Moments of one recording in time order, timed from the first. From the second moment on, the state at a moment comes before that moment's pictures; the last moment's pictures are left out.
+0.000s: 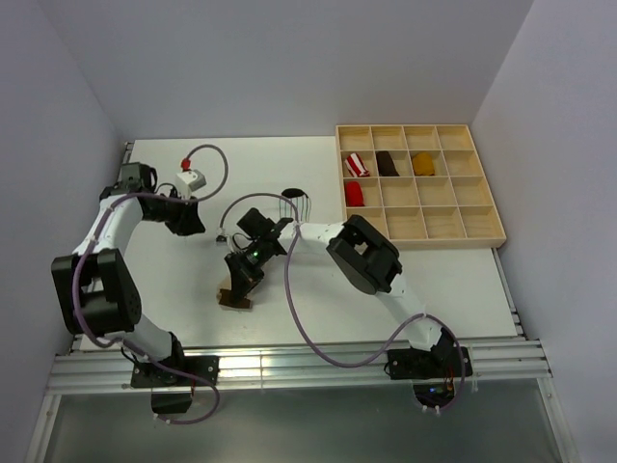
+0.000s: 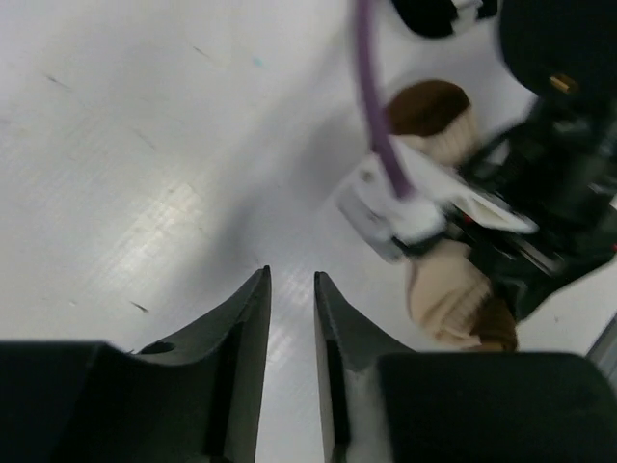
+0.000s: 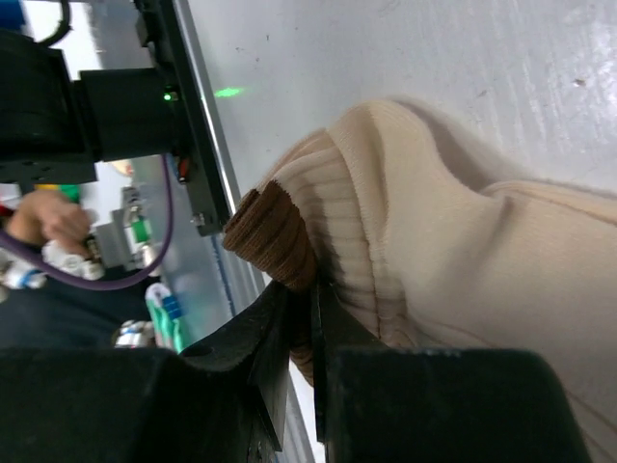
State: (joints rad) left arm 0.15 1.60 1.21 -0.77 0.75 0.74; right arm 0.93 2.34 1.66 -0.35 -0.94 0.34
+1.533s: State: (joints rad) left arm -0.10 1.54 0.88 -0.96 0.79 1.10; right arm 0.88 2.43 1.72 -0.33 -1.07 0.53
